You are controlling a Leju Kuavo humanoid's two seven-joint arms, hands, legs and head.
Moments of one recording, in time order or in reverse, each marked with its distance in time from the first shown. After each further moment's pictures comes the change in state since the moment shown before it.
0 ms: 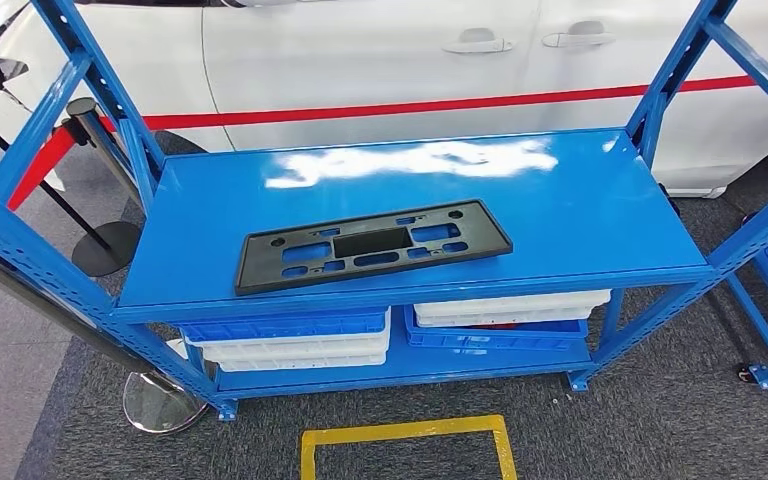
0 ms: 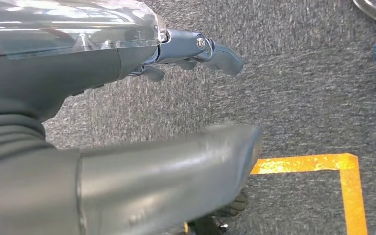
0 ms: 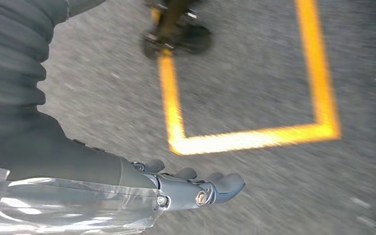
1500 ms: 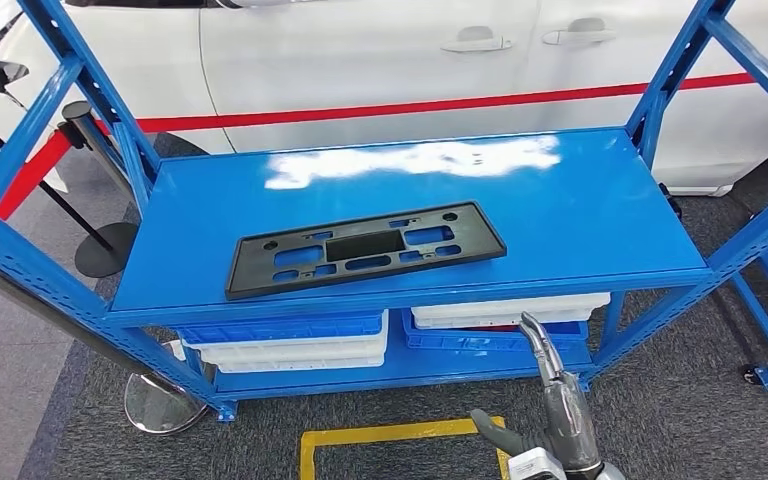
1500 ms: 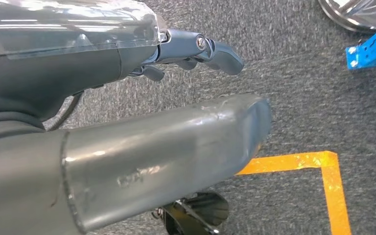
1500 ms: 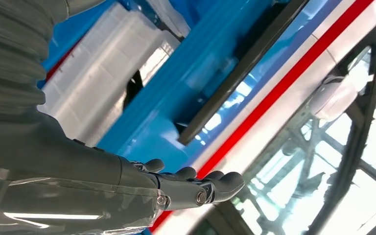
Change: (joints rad) left arm -0.076 -0.070 0.346 0.081 -0.392 0.089 -0.104; right arm 0.154 -0.115 0.747 -1.194 0.248 -0.279 -0.198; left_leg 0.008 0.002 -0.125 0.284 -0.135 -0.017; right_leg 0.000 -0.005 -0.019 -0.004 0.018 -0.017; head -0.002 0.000
